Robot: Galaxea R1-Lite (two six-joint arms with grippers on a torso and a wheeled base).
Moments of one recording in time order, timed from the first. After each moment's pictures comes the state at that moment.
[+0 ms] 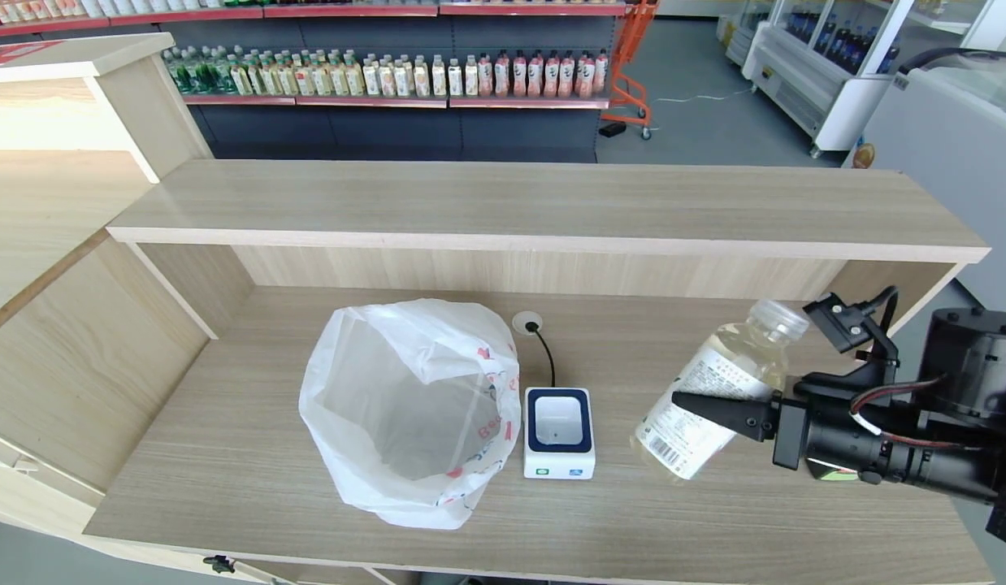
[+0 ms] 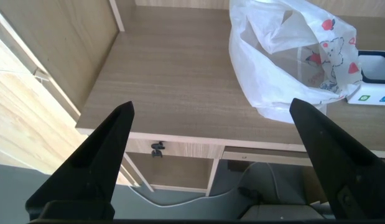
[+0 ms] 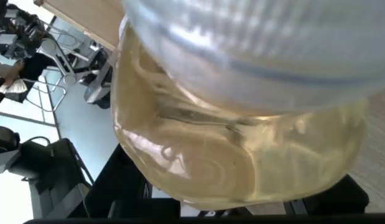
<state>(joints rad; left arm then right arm) 0.00 0.00 0.00 0.00 0.01 0.00 0.27 1.59 -0.41 -0.97 0.66 0.21</state>
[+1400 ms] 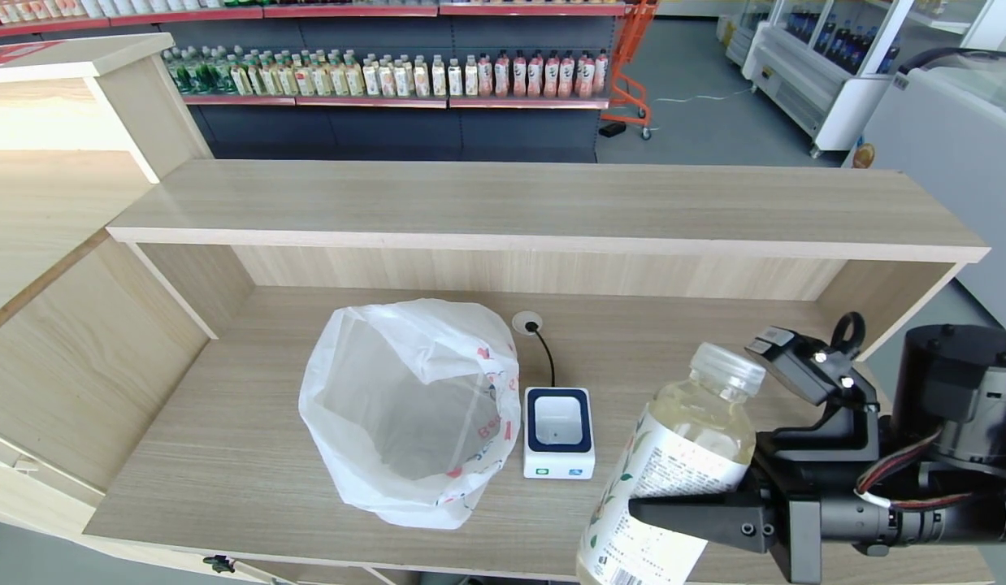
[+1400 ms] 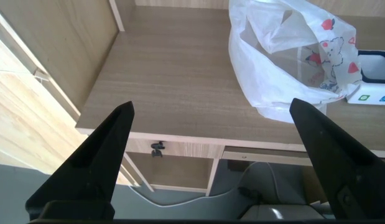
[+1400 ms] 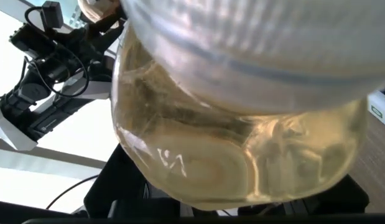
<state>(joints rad) 0.00 0.00 0.00 0.00 0.01 0.00 0.54 1.52 -0.42 -0.88 0.83 0.24</state>
